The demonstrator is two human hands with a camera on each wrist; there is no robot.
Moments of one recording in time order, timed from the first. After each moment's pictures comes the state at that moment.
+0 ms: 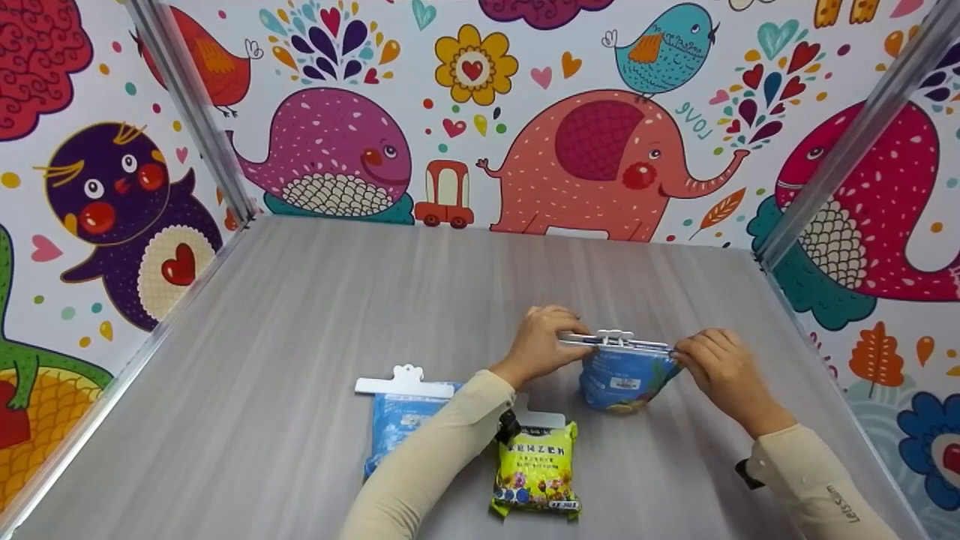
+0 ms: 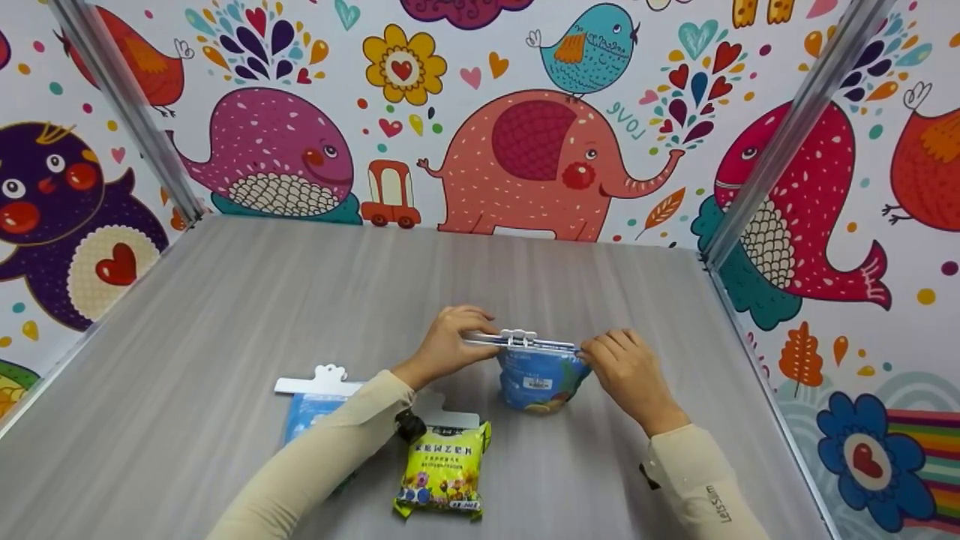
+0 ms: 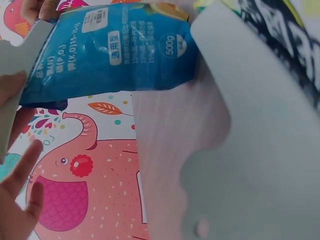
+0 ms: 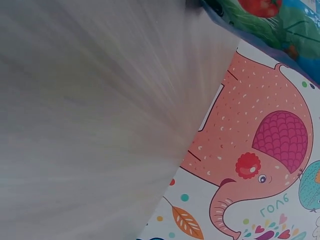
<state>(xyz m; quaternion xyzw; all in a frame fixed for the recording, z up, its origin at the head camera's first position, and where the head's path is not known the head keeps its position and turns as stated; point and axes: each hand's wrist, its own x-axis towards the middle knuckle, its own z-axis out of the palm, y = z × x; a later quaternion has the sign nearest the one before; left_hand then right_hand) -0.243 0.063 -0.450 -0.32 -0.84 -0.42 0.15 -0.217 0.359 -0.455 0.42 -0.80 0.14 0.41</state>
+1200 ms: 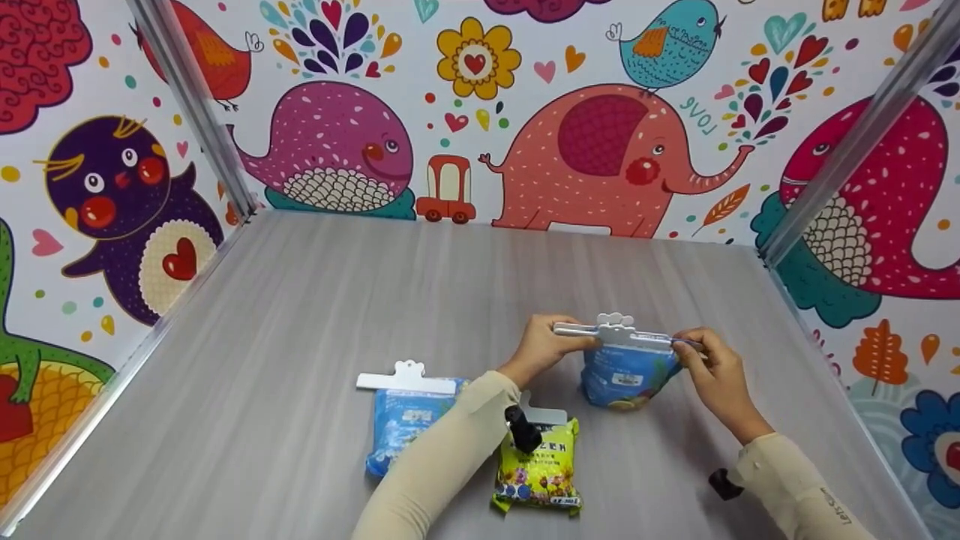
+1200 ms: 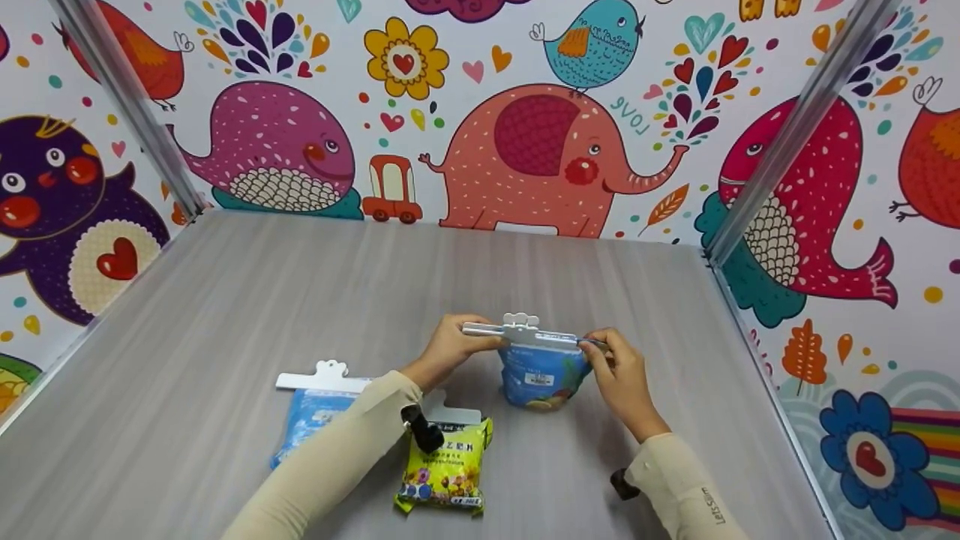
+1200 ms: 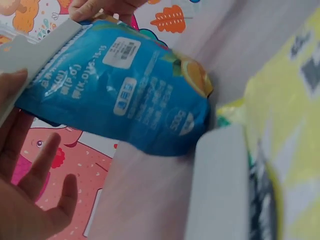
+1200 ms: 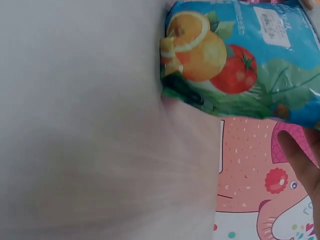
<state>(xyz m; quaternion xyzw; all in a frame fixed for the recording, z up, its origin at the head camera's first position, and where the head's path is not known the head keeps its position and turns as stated) -0.243 0.074 -0.466 -0.14 -0.71 -0.69 -0.06 -0.199 0.334 -0.470 0.15 -0.84 0.47 0.25</state>
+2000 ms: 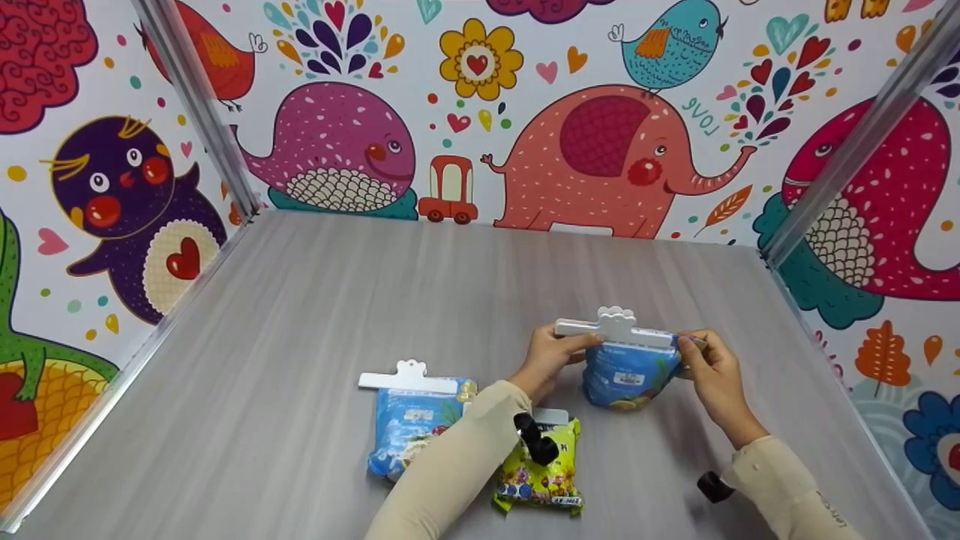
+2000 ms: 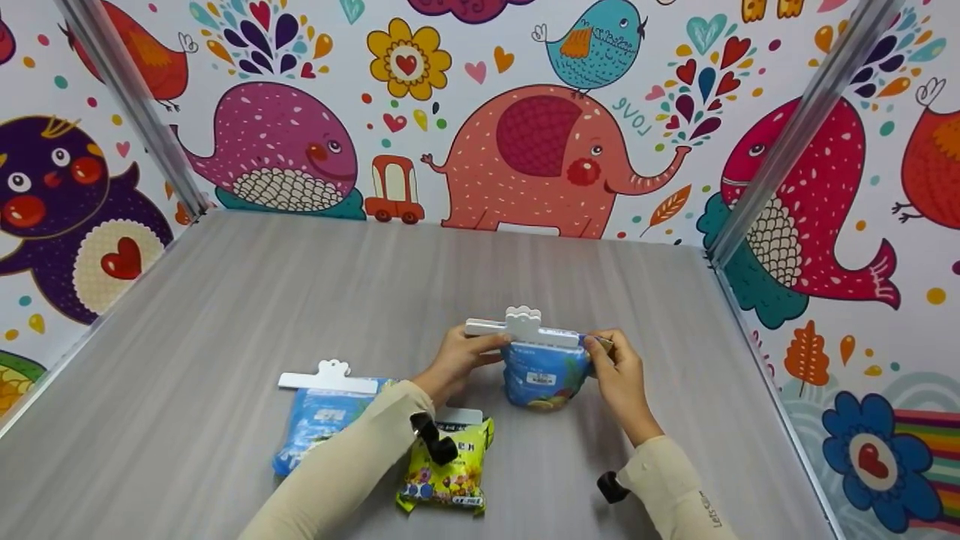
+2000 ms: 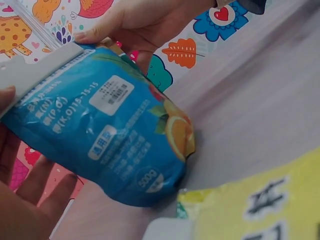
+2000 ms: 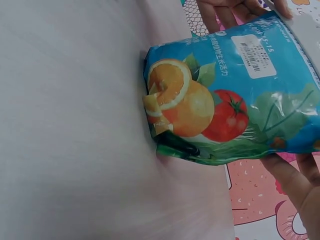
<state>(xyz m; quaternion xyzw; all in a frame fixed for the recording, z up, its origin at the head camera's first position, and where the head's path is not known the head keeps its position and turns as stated) -0.233 0.093 -0.477 -0.01 -0.59 -0.80 -0.10 -0.195 0.325 -0.466 0.04 -0.79 0.60 0.15</state>
